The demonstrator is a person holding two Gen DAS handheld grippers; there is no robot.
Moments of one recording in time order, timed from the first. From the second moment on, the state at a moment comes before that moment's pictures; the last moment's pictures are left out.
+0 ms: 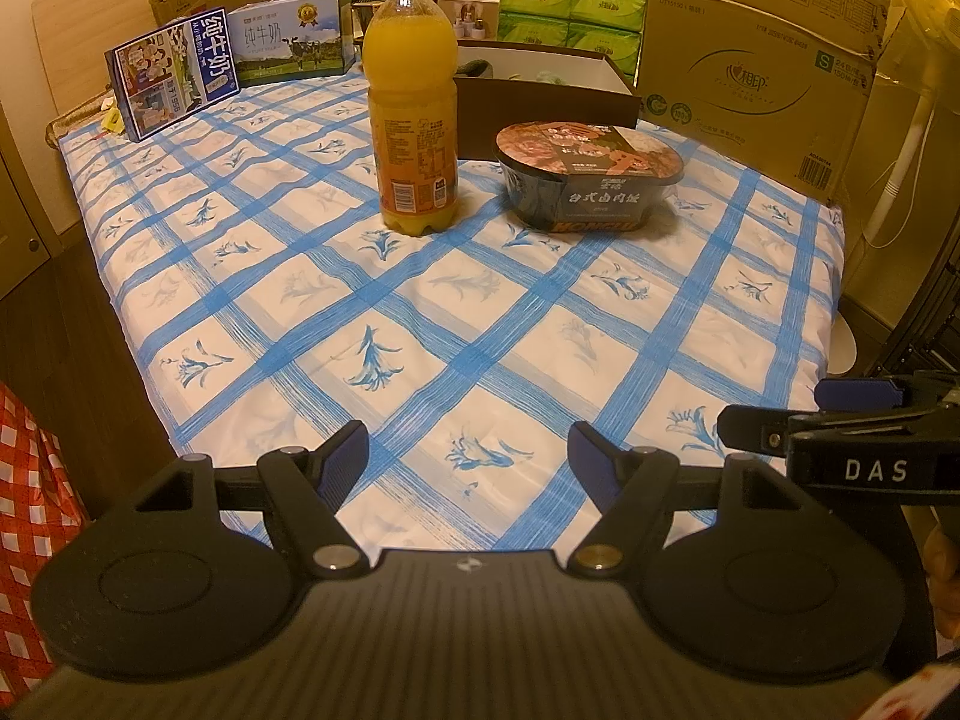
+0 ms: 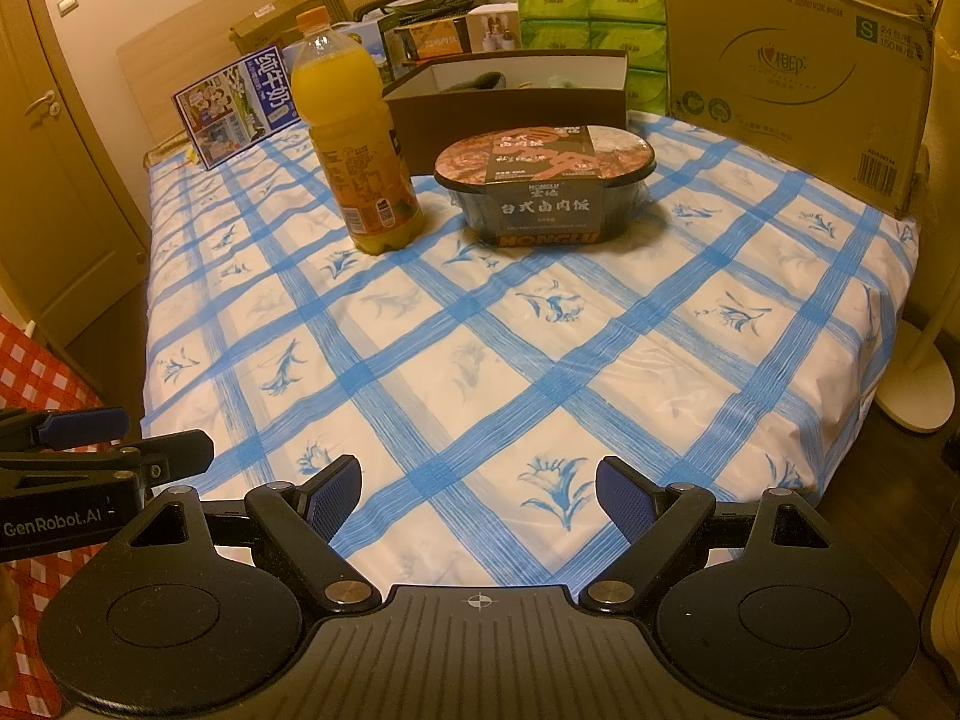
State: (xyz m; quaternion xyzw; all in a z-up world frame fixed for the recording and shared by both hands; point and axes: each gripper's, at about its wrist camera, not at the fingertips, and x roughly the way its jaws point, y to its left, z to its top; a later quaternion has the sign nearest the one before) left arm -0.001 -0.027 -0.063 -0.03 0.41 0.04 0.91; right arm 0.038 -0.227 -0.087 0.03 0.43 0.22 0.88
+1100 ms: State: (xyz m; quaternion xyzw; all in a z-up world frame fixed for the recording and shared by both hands) left arm 0.003 -0.026 -0.063 -0.03 0.41 0.04 0.91; right arm 0.039 -0.227 -0.087 0.03 0.43 0.22 0.88
